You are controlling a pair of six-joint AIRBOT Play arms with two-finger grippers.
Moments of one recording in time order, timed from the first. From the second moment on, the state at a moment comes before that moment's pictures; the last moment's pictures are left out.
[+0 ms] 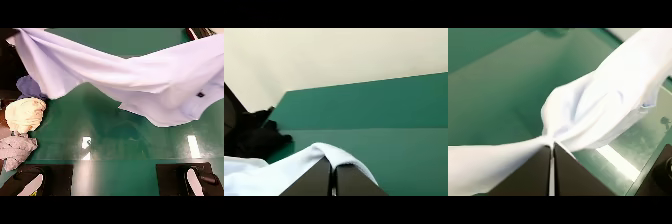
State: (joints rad) left arm -0.03 -0.91 1.92 0.72 -1.47 -1.33; right arm -0.34 -0.57 1.47 -0.81 1.21 1.52
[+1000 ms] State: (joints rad) left arm -0.03 -1.23 1.26 1.01 -1.18 -1.33; right arm 0.05 -1.33 1.70 -1.31 1.35 1.58
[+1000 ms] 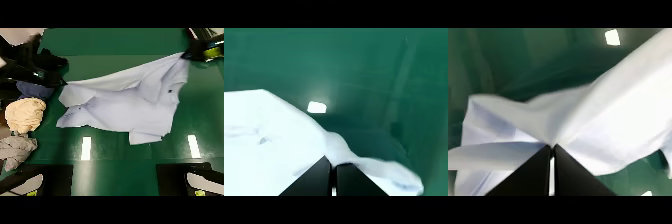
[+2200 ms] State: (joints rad) left arm -0.03 -1.09 0.82 1.45 -1.22 -1.52; right arm -0.01 -1.28 1.63 -1.28 1.38 1.52
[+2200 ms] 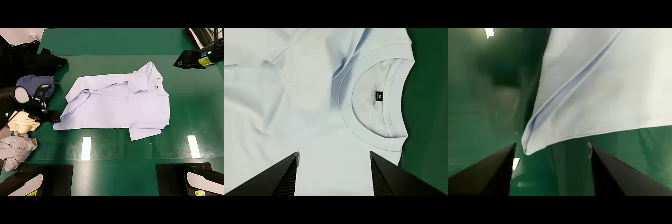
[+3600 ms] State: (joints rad) left arm -0.03 -1.05 0.77 1.24 -1.06 -1.53; right arm -0.17 -1.13 0.81 -1.24 1.29 1.54
